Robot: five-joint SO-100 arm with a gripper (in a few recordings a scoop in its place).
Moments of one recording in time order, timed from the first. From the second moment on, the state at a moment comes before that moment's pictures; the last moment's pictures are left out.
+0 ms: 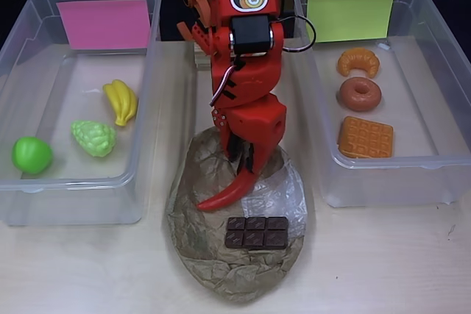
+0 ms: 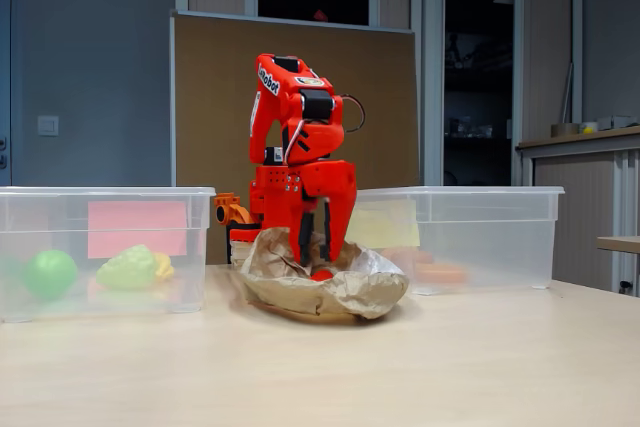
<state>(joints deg) -8.7 83.4 113.9 50.5 131.1</state>
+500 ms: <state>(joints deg) -6.1 72.1 103.2 48.8 124.2</state>
